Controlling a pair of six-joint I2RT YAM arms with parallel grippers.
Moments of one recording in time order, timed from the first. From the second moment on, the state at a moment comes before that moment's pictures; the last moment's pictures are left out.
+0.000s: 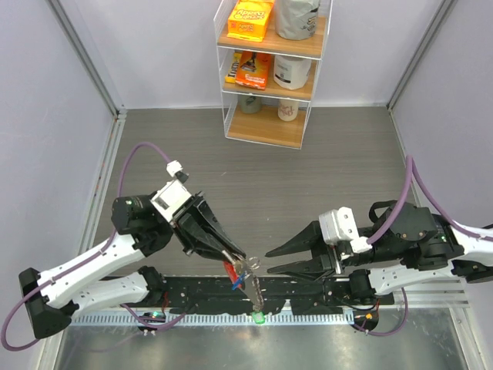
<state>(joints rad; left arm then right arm) -0.96 0.90 0.86 0.93 1.09 -0.89 1.65 0.85 1.33 -0.43 -0.03 -0.08</state>
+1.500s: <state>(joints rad) -0.96 0.87 0.87 0.33 0.94 -0.78 1.65 1.30 2.11 -1.34 -0.17 -0.61</state>
